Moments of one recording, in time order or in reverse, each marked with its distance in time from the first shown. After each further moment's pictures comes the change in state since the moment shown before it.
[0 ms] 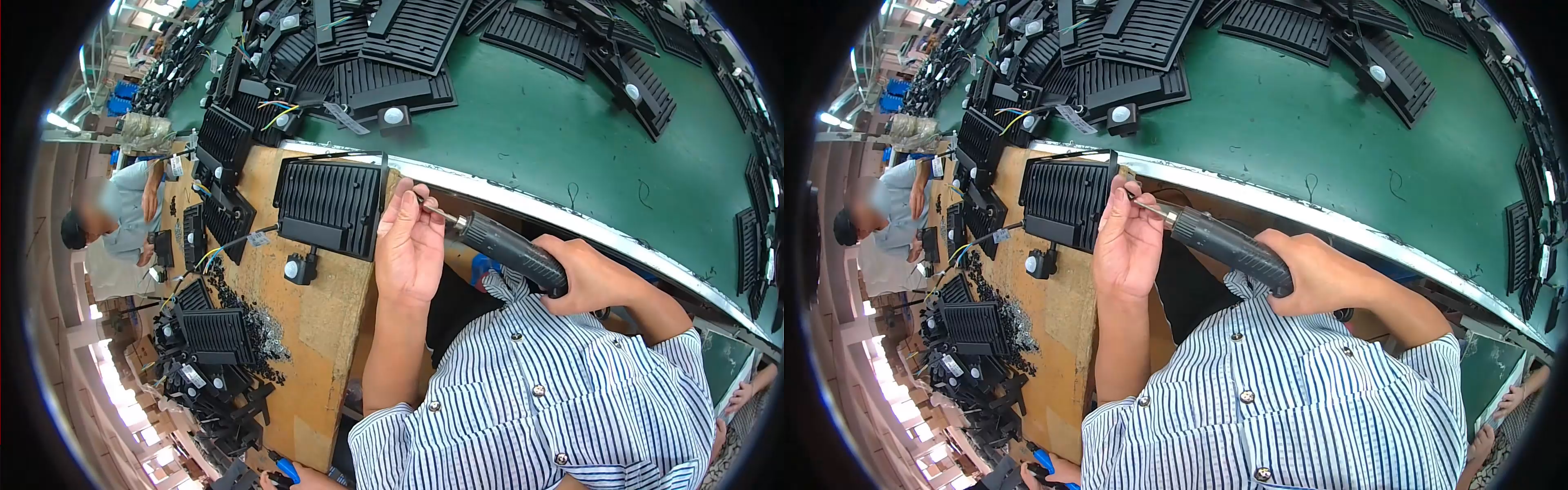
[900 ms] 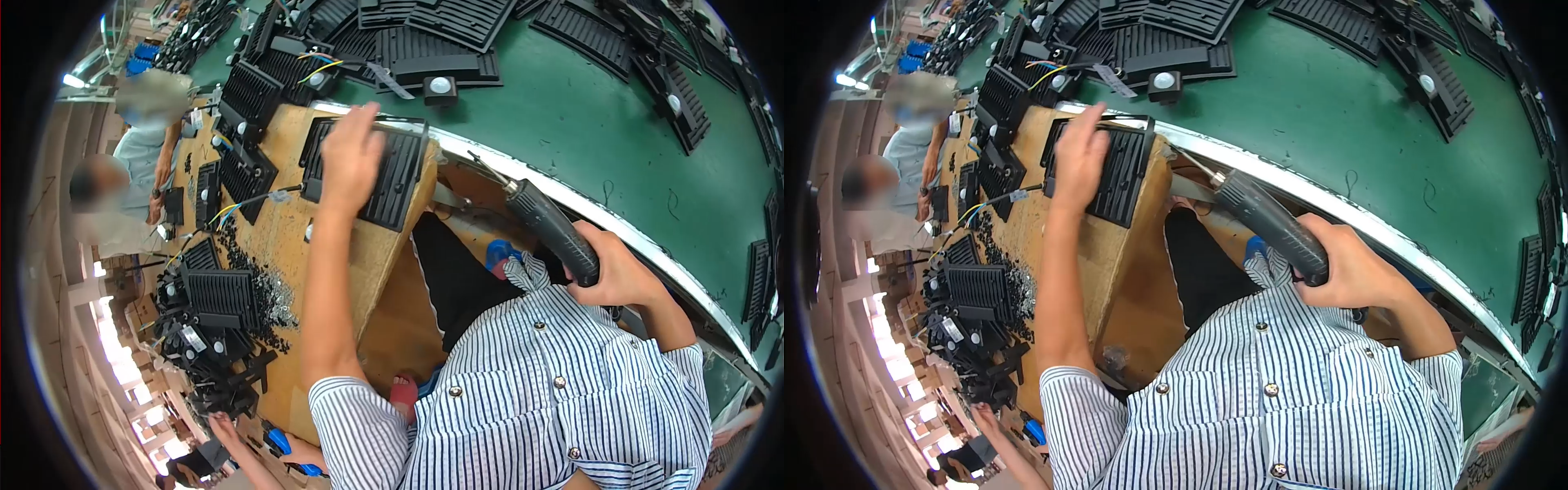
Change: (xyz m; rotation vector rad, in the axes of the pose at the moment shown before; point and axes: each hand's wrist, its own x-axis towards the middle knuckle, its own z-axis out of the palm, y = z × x) left_hand 0.074 0.118 -0.043 2.015 -0.314 0.937; right_hand 0.005 -0.007 0.001 0.105 0.048 0.048
